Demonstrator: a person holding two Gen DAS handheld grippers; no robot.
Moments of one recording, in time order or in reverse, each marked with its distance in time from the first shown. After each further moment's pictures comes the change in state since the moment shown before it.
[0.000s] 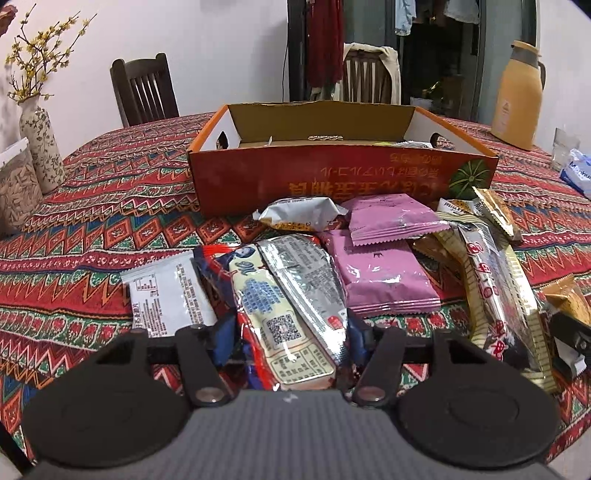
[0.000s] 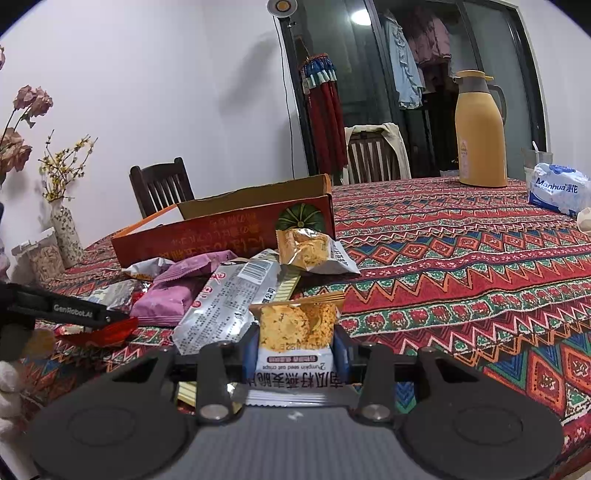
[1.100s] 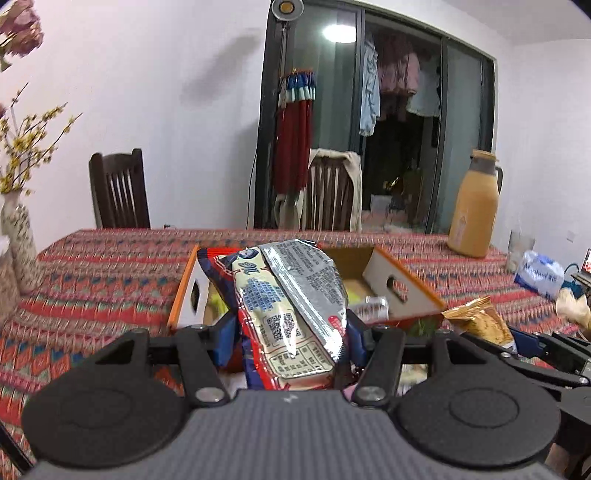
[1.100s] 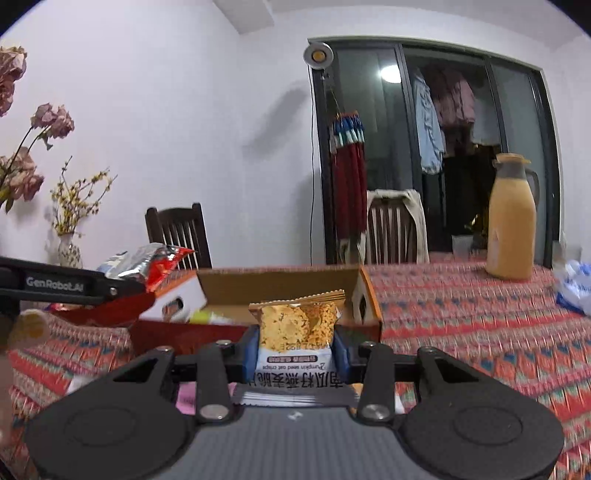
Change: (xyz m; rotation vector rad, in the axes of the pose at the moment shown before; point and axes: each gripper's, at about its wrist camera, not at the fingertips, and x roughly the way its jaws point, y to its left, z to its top) left arm -0.045 0.005 0.080 -0.012 -0.345 -0.137; right arm 0.023 0.046 0.084 -0.117 -0.186 0.013
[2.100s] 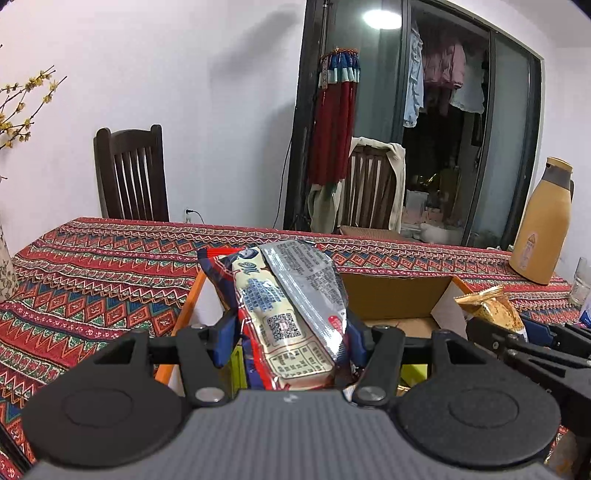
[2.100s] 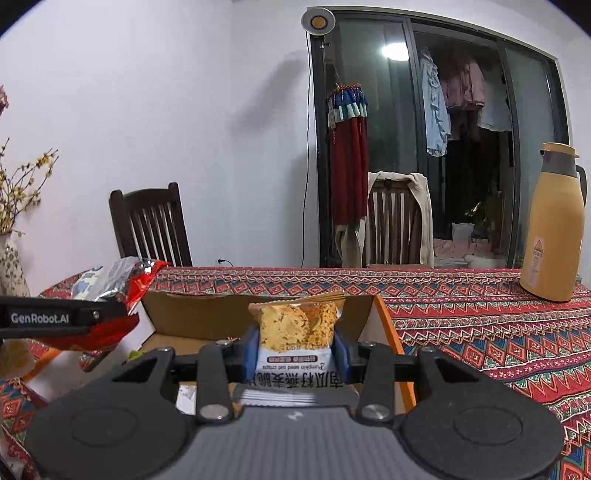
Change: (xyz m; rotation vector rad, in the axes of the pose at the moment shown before) left arm 0.145 0.034 0.038 -0.070 0.056 0.099; right arm 0.185 -0.014 0.051 -0.020 0.092 -0.028
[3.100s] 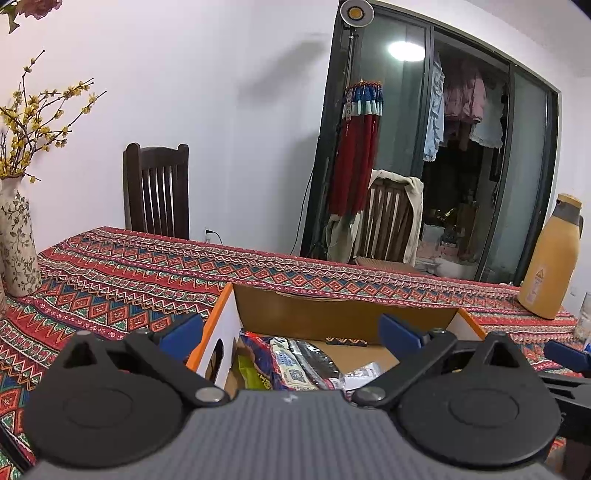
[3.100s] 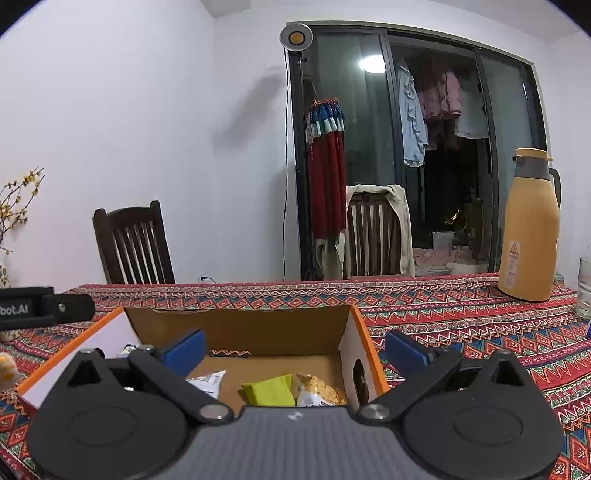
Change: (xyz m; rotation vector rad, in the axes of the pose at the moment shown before) left arm -0.028 0.006 -0.001 -0.077 -0.098 0.048; right arm -0.015 -0.005 -0.004 0.040 -0.061 -0.062
